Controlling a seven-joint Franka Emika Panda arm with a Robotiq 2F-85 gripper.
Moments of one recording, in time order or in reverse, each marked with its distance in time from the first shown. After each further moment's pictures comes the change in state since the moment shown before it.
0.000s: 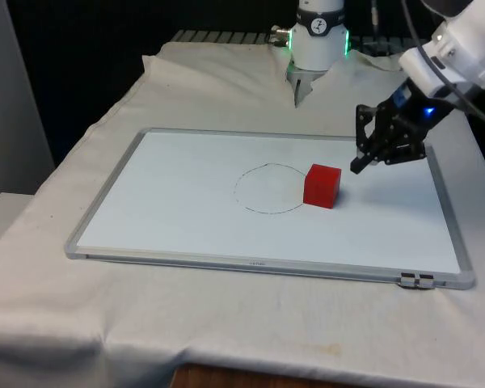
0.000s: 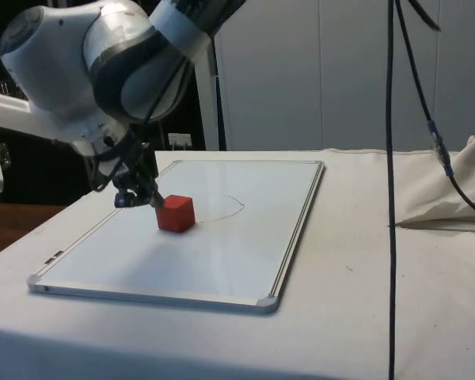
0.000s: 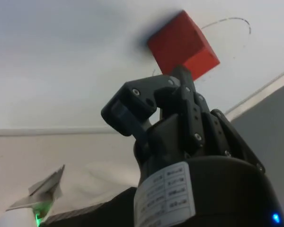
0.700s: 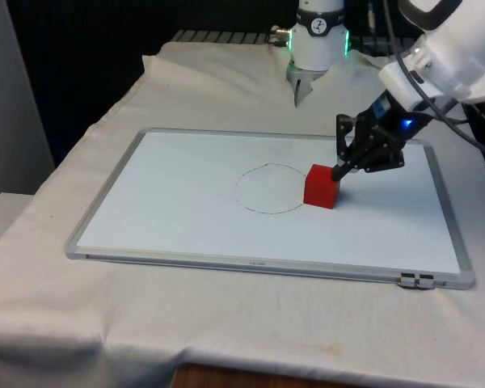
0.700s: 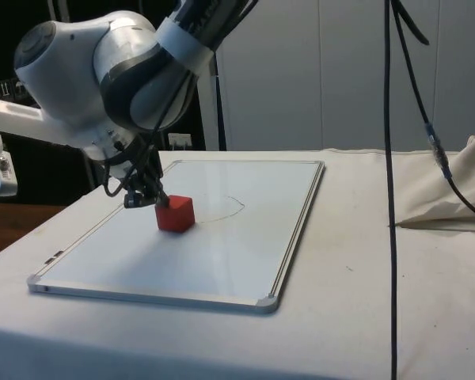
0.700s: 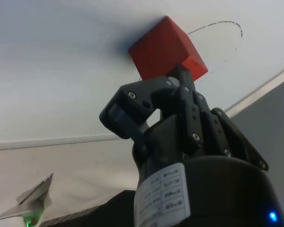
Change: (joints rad) arm -0.004 0.022 -0.041 -0.011 -0.018 0.038 -0.057
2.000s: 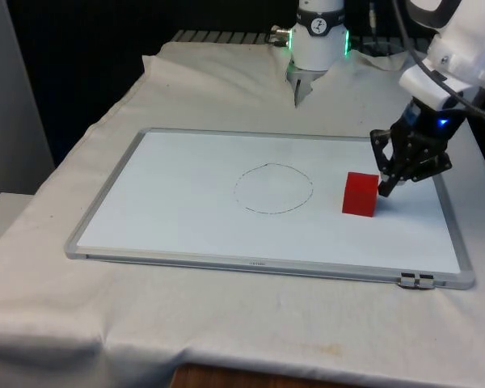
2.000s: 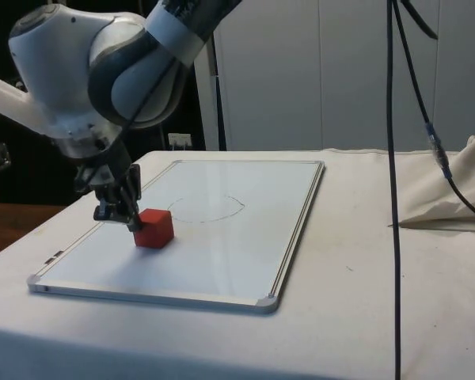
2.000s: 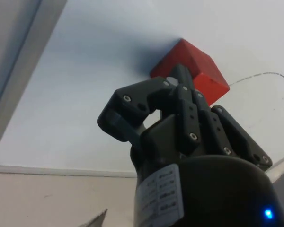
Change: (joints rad) arm -0.003 -0.007 0.028 -0.009 0.195 0.181 -0.070
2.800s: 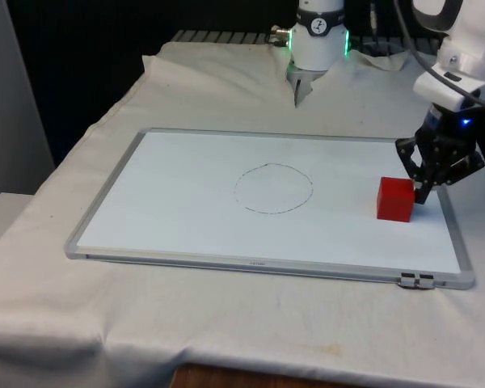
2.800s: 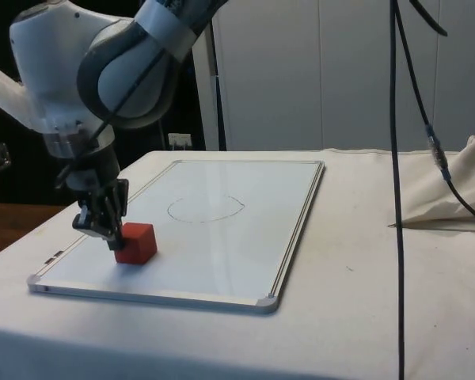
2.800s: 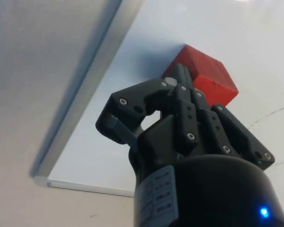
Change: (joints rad) arm 0.000 0.000 0.024 -0.013 0.150 0.110 -0.056
